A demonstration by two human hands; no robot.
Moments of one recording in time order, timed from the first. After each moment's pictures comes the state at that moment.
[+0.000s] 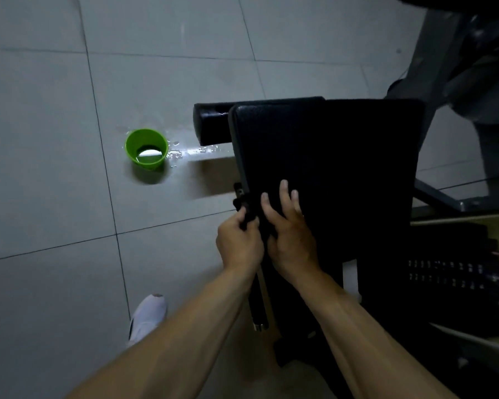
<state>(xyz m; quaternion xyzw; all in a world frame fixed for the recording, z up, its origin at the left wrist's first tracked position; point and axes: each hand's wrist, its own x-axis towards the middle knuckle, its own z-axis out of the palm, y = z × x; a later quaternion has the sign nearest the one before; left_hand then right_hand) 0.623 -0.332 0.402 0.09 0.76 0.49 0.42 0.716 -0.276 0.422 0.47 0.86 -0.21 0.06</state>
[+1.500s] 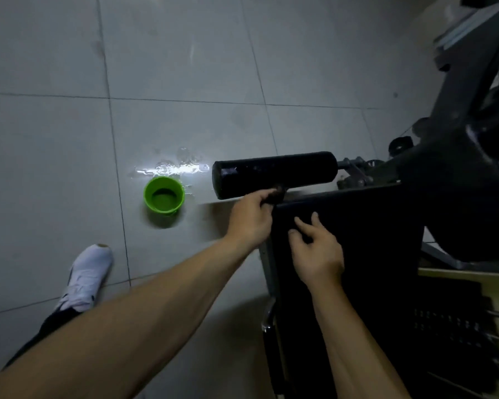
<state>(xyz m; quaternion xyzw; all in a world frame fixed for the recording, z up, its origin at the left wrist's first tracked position) 0.434 -0.204 0.442 0.32 0.71 0.45 0.44 0.578 -0.188 0.496 0.67 0.70 -0.24 0.00</state>
